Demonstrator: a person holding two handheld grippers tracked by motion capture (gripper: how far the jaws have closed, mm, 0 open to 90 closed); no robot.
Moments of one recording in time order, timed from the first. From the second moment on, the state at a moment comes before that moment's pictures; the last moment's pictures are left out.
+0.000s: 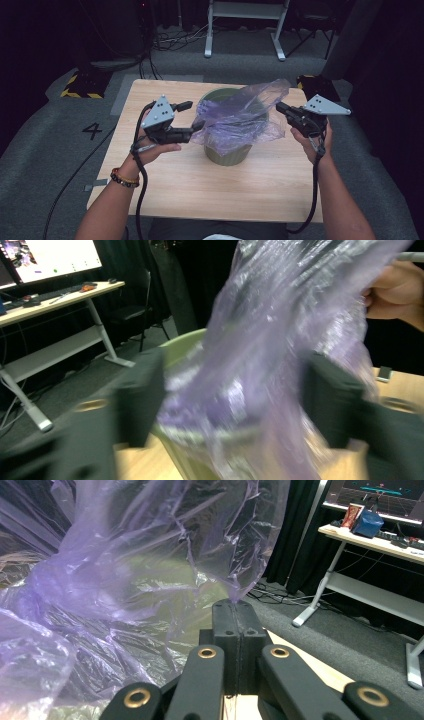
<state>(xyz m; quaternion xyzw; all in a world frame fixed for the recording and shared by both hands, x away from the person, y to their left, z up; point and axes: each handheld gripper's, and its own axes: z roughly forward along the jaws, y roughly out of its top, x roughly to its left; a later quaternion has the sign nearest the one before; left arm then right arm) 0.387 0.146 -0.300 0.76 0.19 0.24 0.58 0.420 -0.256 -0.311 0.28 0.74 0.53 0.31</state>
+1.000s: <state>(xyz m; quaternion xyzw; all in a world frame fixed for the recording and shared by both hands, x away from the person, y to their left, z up) 0.419 0.193 -0.347 0.74 0.29 0.24 0.56 0.422 -0.284 -0.351 0.37 0.74 0.49 0.29</state>
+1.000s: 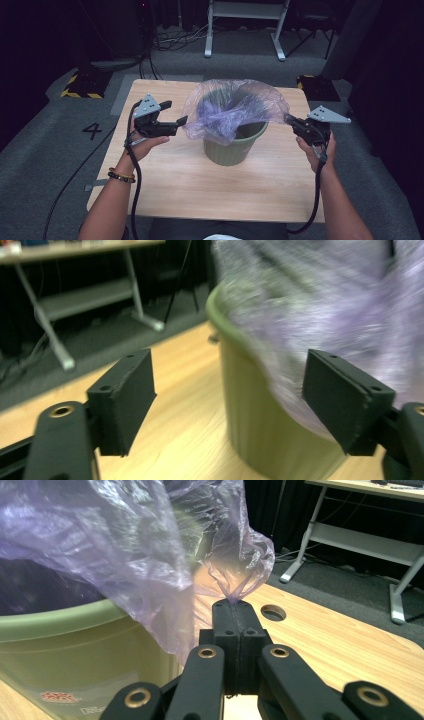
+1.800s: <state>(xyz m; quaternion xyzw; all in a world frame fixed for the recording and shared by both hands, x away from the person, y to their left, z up) 0.382 0.096 -0.309 0.83 0.11 0.21 0.50 0.409 -0.271 -0.329 0.32 0.73 0.52 0.30</state>
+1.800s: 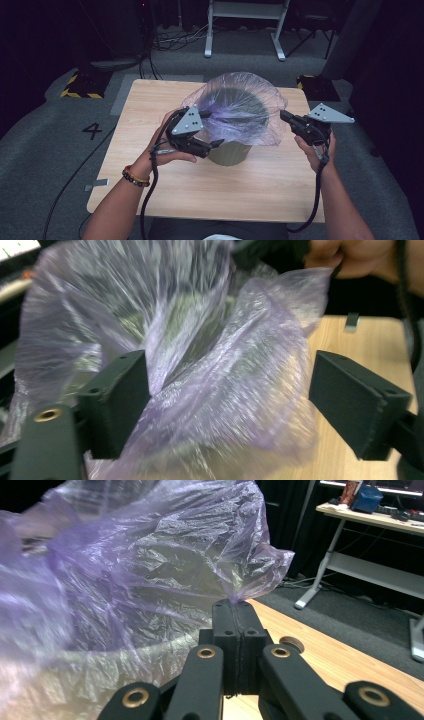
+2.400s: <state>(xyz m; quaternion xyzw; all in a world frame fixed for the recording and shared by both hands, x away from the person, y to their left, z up) 0.367 0.118 -0.381 0.85 0.08 0.22 0.47 0.396 -0.281 -0.347 0.33 0.75 0.51 0.27</state>
